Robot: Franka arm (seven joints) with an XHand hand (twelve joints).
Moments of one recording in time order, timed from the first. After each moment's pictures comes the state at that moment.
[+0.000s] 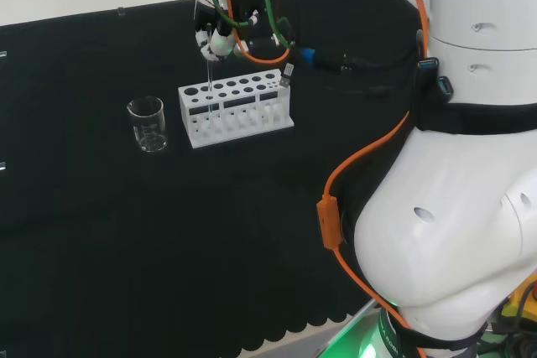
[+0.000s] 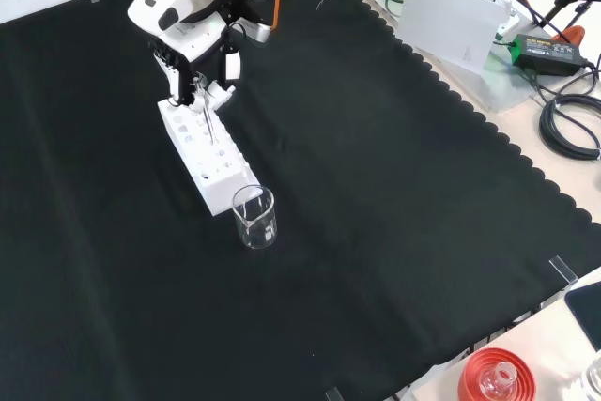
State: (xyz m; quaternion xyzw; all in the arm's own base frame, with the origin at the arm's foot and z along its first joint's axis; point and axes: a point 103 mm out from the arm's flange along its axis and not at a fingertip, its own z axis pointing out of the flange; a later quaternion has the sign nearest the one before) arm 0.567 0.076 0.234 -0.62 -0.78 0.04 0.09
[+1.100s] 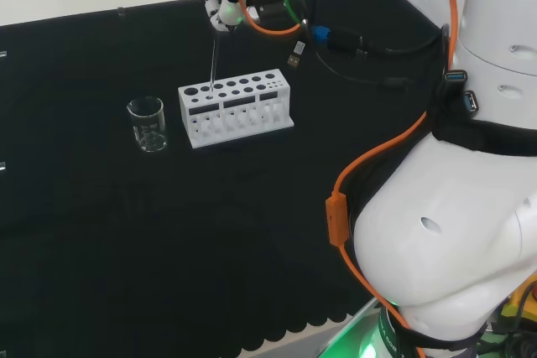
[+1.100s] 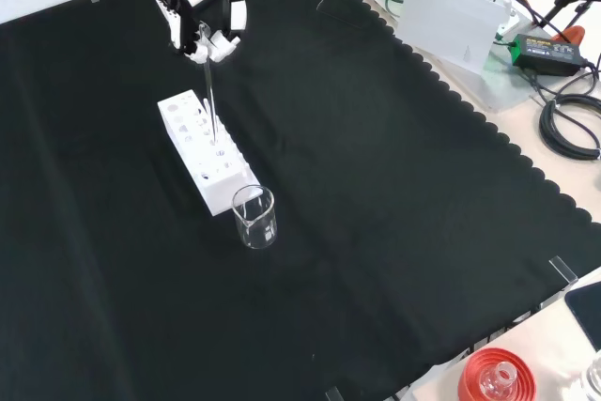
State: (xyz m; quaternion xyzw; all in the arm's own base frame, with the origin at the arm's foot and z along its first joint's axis) arm 0.537 0.063 0.310 -0.64 -0.77 0.04 0.08
